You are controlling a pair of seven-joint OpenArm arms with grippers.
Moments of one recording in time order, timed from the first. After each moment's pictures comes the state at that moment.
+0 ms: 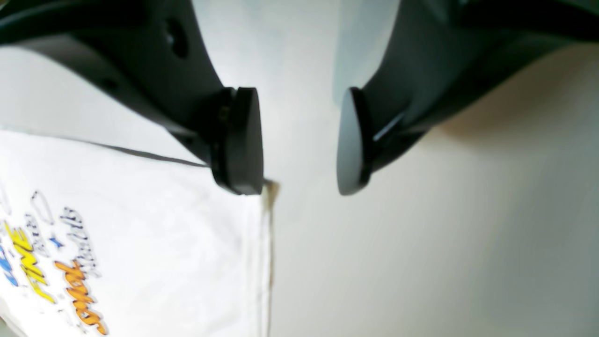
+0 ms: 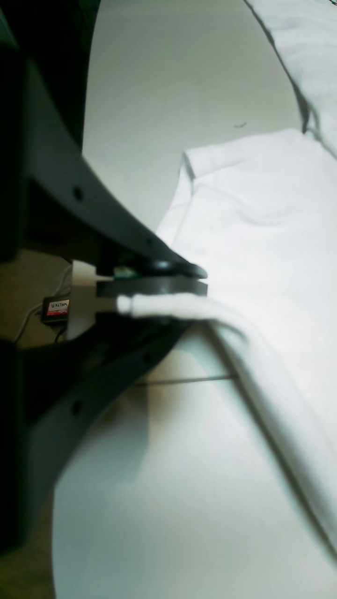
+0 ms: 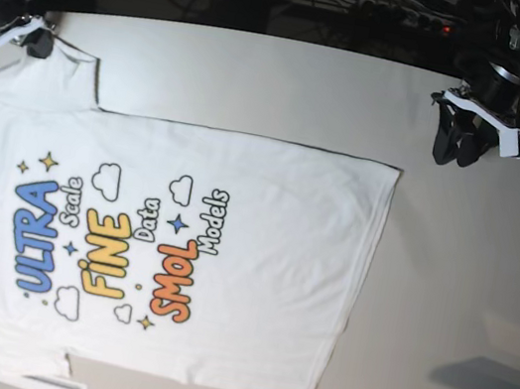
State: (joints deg) left arm 35.8 -13.1 -28.5 103.7 -41.0 -22.0 22.2; right arm -15.4 3.7 52.4 93.3 39.0 41.2 -74.0
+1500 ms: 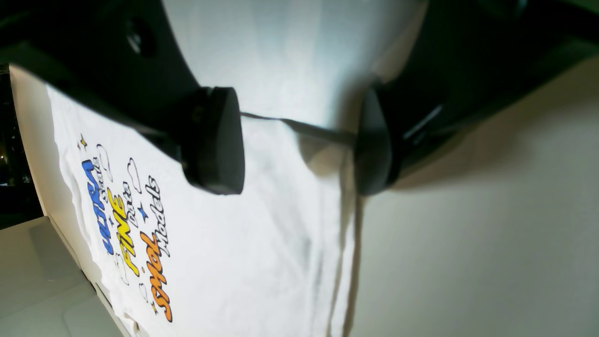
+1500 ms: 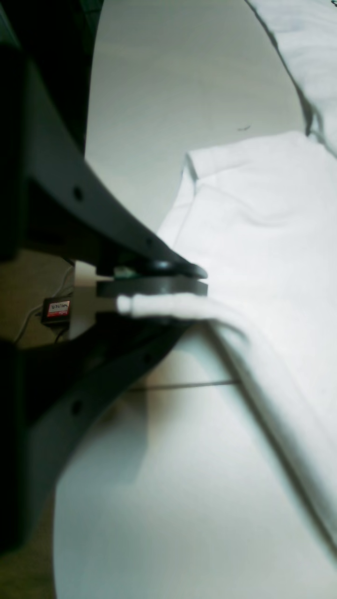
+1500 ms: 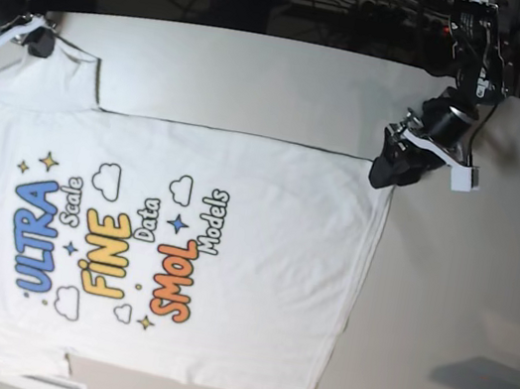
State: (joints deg) left arm 18.7 -9.9 -21.2 84.7 -48.6 -25.6 30.3; right arm -15.8 3.7 52.2 93.3 39.5 41.2 -73.9
